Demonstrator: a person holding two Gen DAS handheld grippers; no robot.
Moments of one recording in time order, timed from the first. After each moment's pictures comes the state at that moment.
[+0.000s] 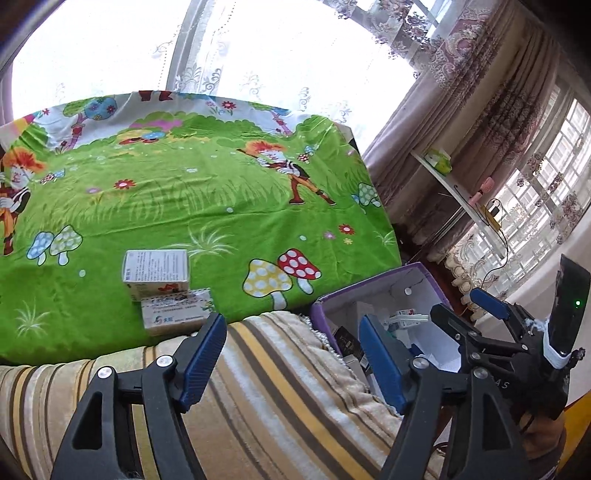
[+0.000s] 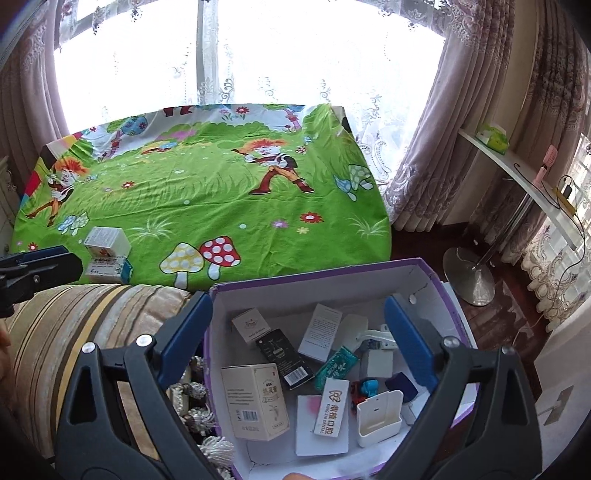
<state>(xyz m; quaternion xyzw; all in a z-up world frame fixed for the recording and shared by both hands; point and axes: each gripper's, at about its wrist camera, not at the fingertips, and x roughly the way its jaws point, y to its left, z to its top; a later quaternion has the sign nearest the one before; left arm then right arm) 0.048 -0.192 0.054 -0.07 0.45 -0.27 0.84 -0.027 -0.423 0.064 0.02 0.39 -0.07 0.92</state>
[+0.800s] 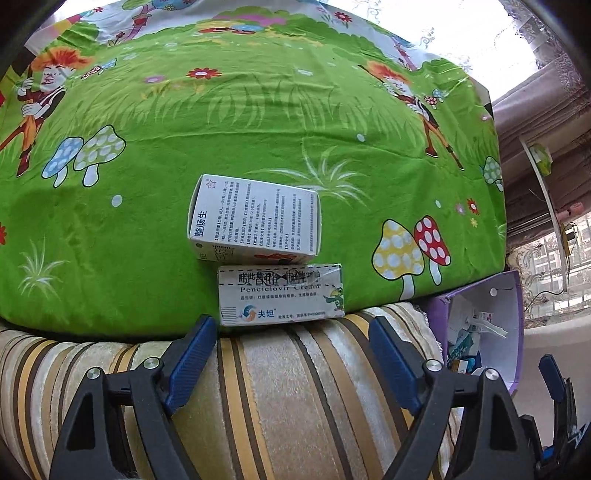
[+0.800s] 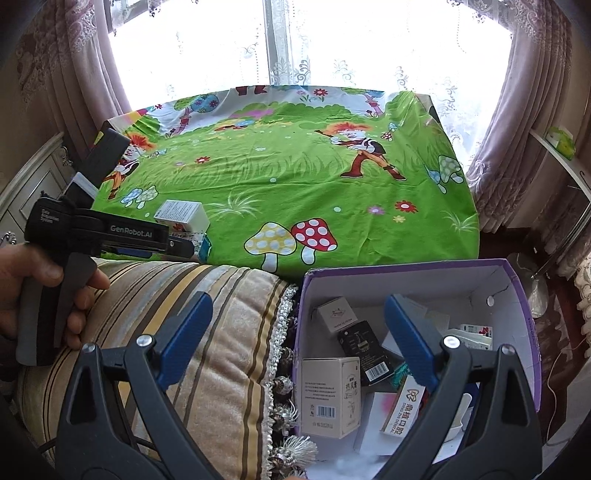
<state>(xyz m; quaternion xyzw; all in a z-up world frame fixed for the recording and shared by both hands) 0.130 -0.175 -0.031 -0.08 0.62 -0.13 0.77 -0.015 -0.383 0.046 0.04 0.41 0.04 0.91</state>
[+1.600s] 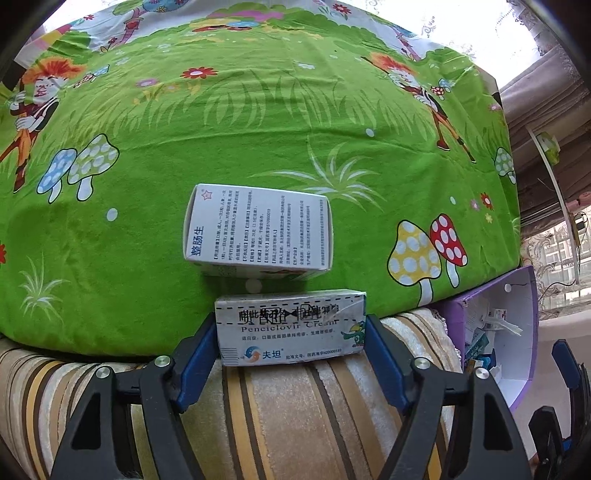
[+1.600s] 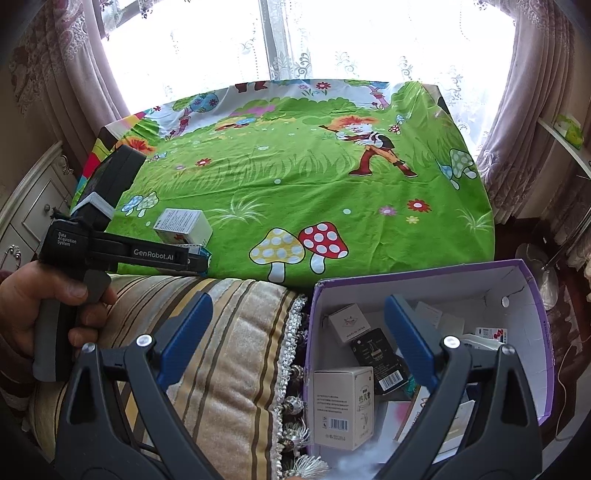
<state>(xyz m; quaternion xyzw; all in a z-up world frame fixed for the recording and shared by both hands) 0.138 -0.174 -0.037 -0.05 0.62 -0.13 0.77 0.012 -0.376 0.045 0.06 0.43 0.06 0.90</state>
